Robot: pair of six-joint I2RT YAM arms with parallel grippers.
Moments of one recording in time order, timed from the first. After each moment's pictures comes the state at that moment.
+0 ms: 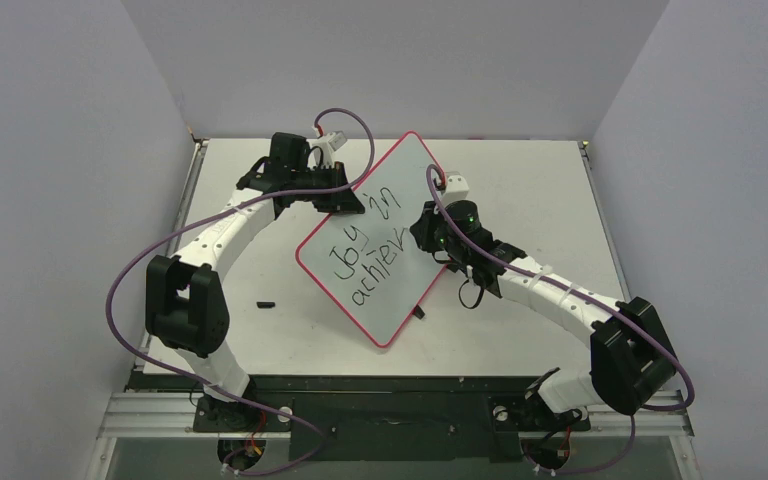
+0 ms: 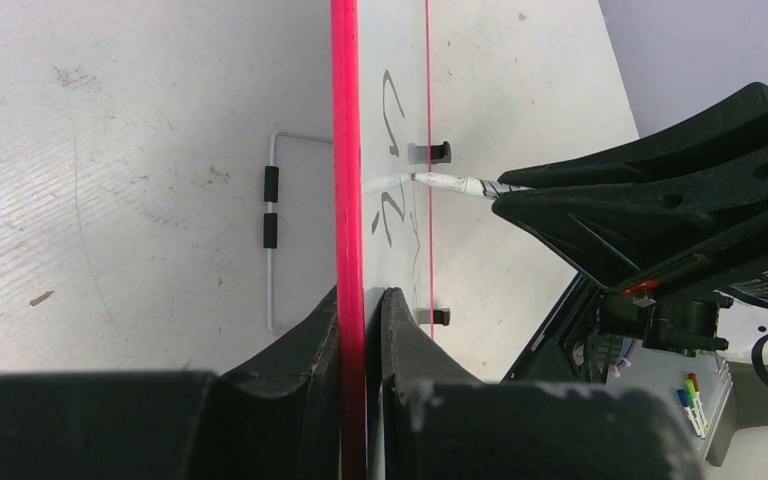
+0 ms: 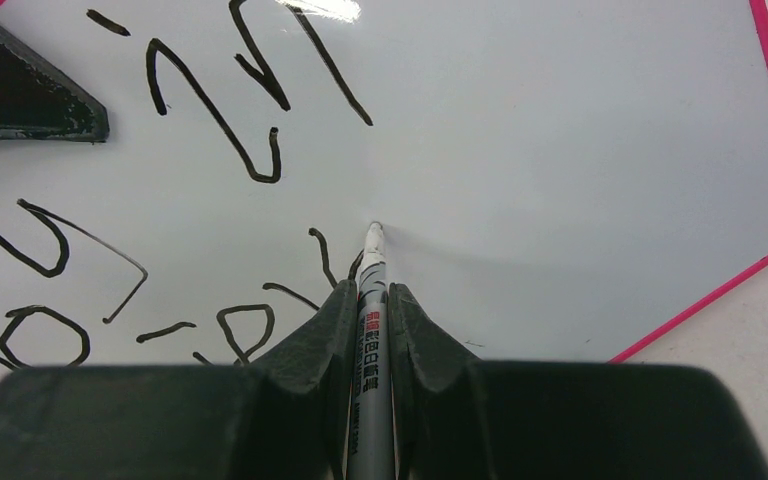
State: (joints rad) left arm -0.32 1.71 1.44 -0.45 0.65 -0.29; right arm 0.63 1.40 0.90 0.06 0.08 0.39
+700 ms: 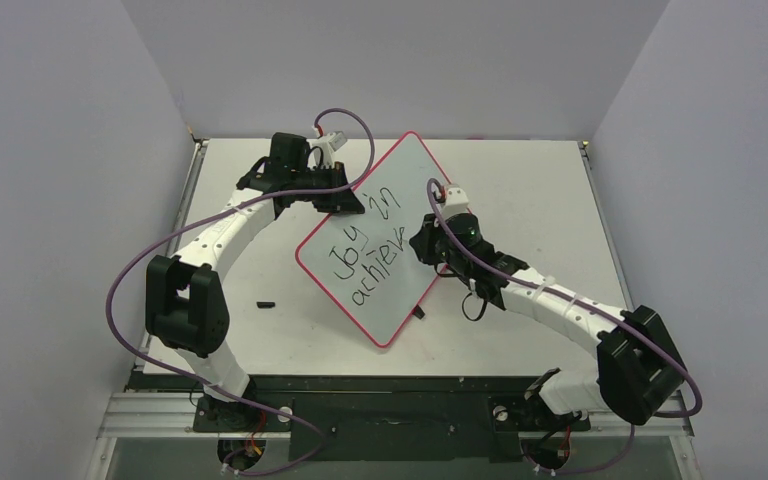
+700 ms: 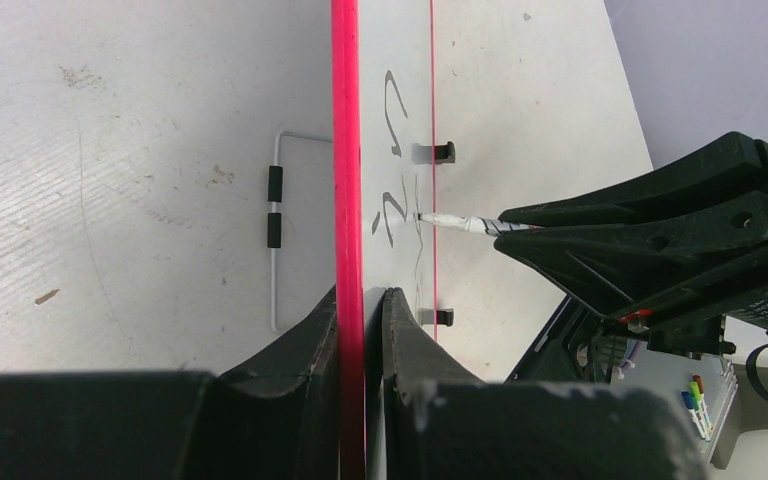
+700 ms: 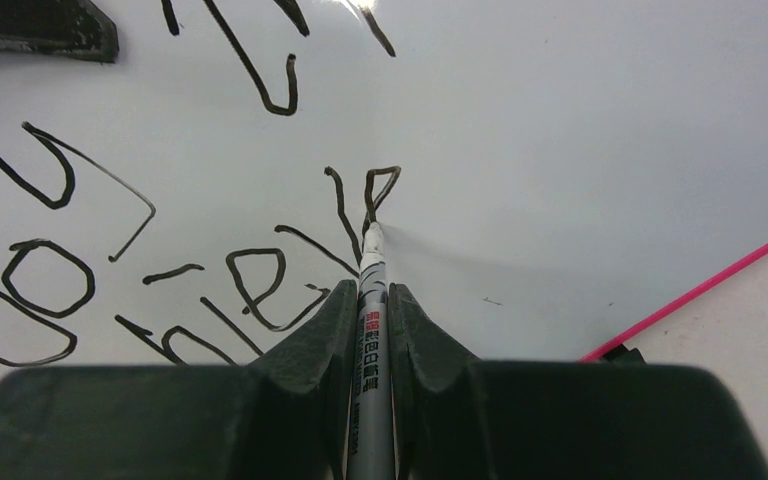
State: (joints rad) left arm -0.32 1.71 1.44 -0.45 0.64 -0.29; right arm 0.66 1.35 0.82 0.08 0.07 0.39
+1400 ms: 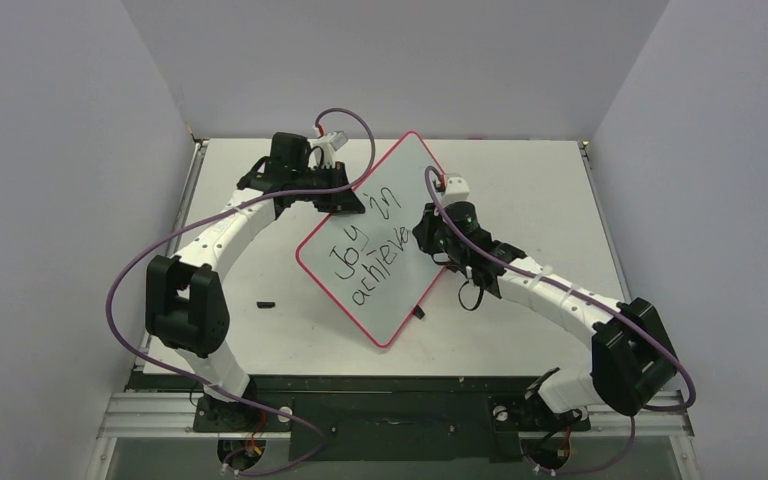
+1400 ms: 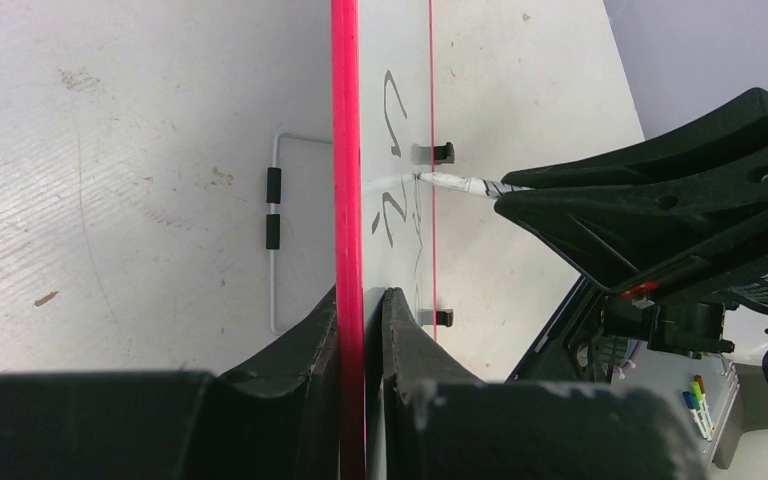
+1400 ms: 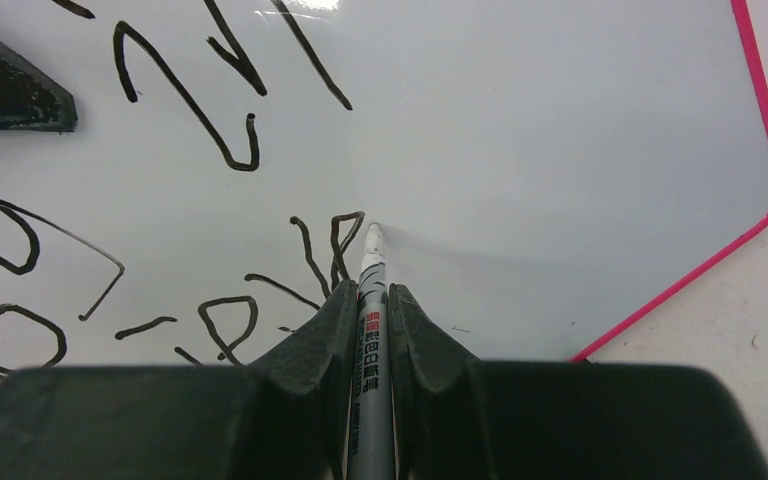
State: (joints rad) left arm -0.33 1.71 1.44 -0.45 0.64 -0.28; right arm 0.64 1.39 0.90 0.02 0.13 0.39
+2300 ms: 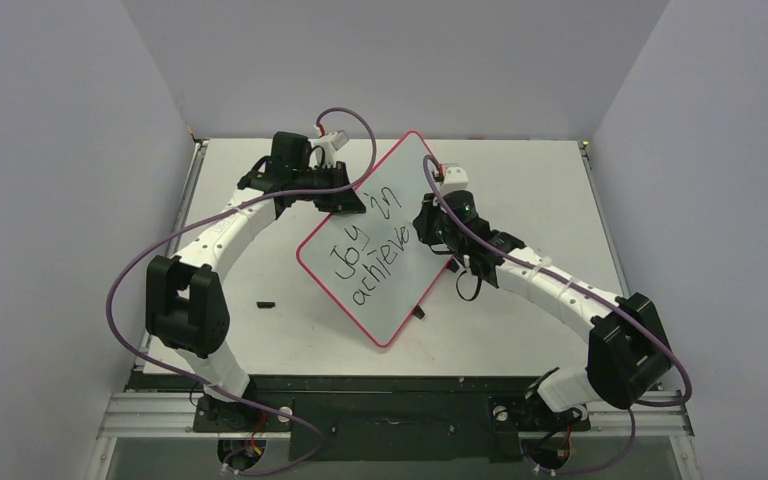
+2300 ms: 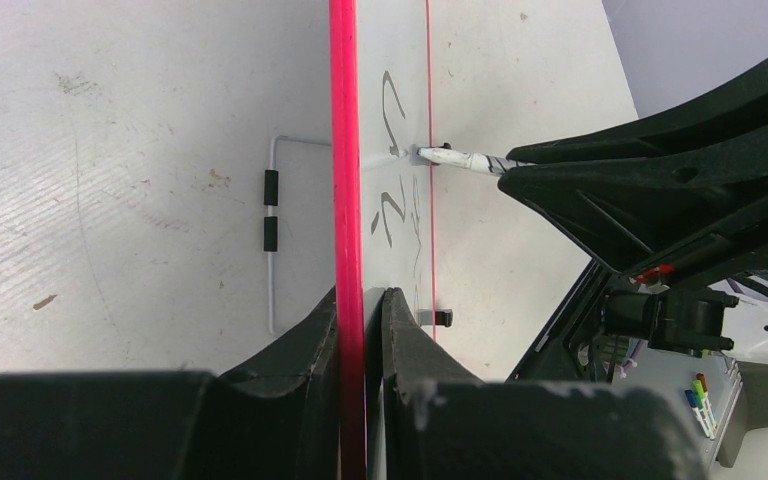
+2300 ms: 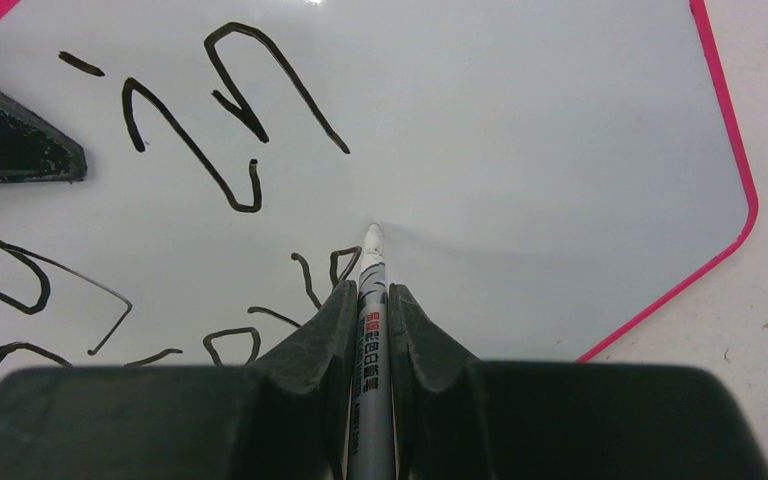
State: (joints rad) left arm -0.33 1.71 1.45 -0.46 0.64 -0.28; right arm 0.62 1.42 1.00 -0.05 0.14 0.37
